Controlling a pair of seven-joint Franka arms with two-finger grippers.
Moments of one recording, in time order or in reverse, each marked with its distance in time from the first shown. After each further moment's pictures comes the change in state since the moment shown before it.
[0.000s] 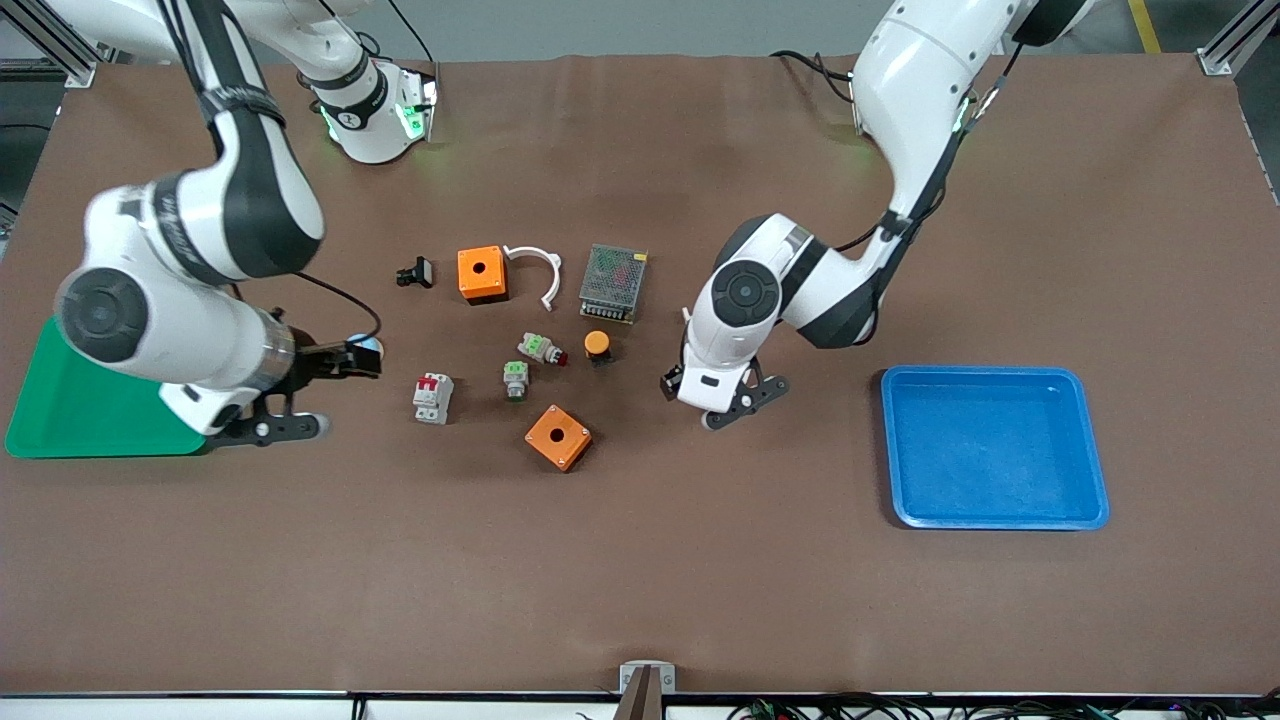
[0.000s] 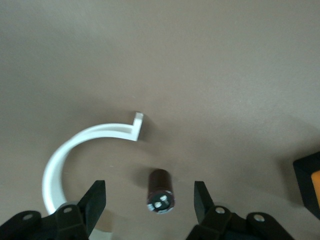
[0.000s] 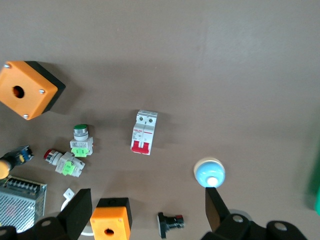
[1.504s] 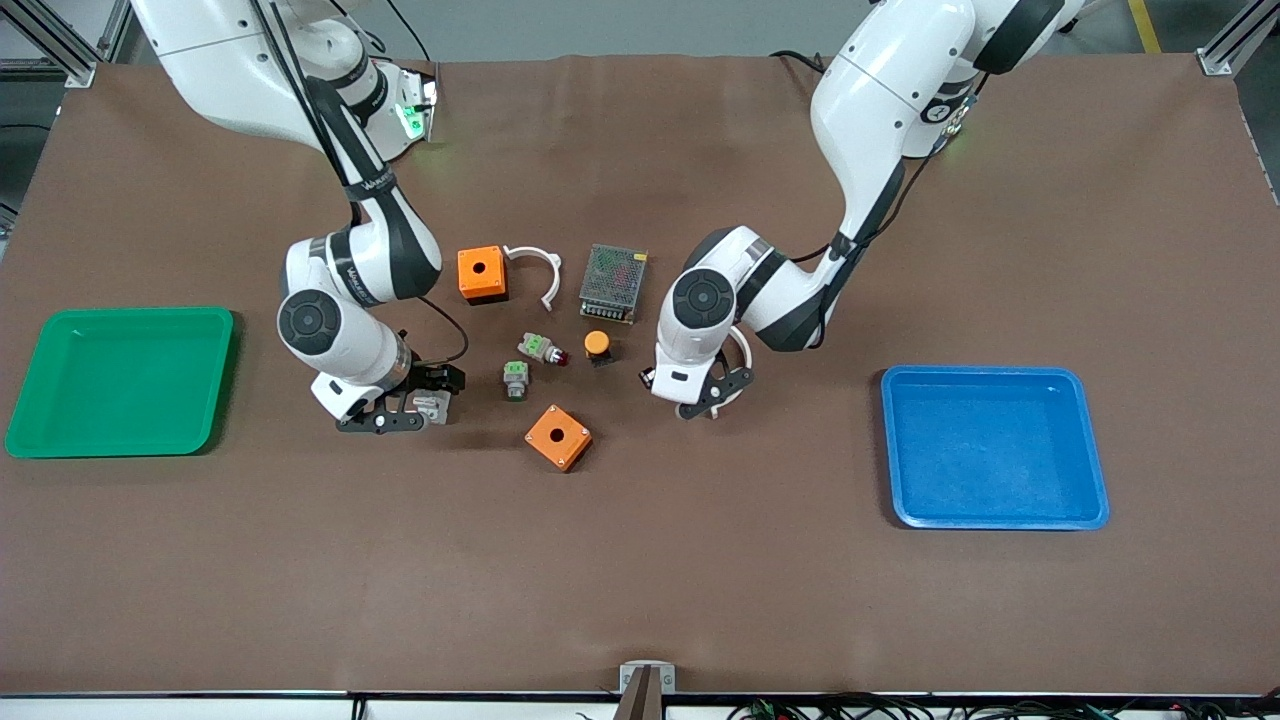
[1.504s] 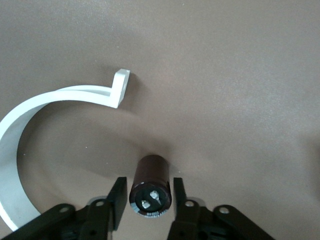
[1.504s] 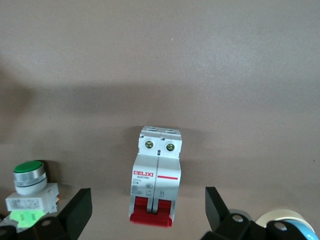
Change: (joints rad) left arm -0.056 0.078 0.007 0.001 0.000 0.045 -0.056; right arm 0.082 0.085 -0.003 -0.398 0.001 0.584 0.099
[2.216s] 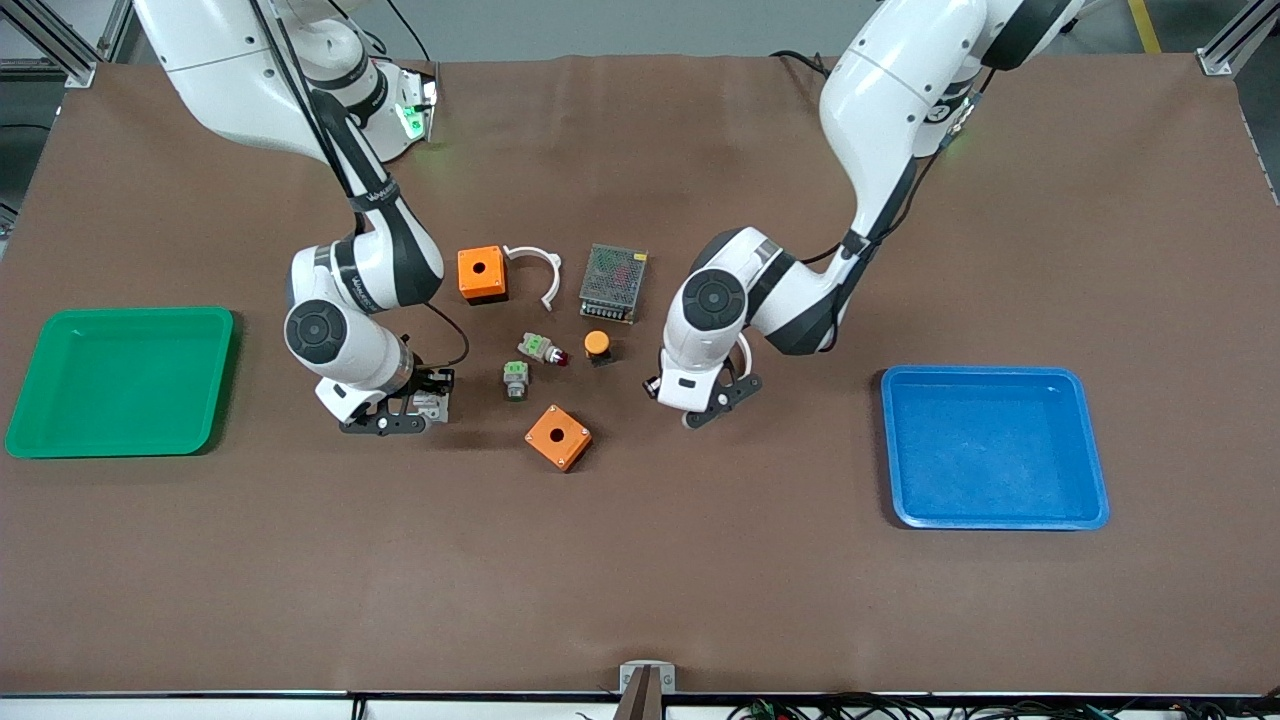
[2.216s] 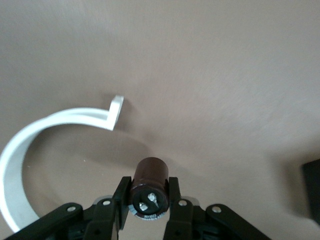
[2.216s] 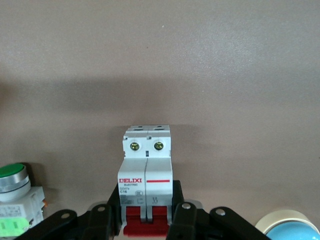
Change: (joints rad) left arm 0.024 -0.044 0.015 0.035 0.000 -0.023 0.001; right arm -0.001 0.024 -0.005 0.003 0.000 0.000 0.023
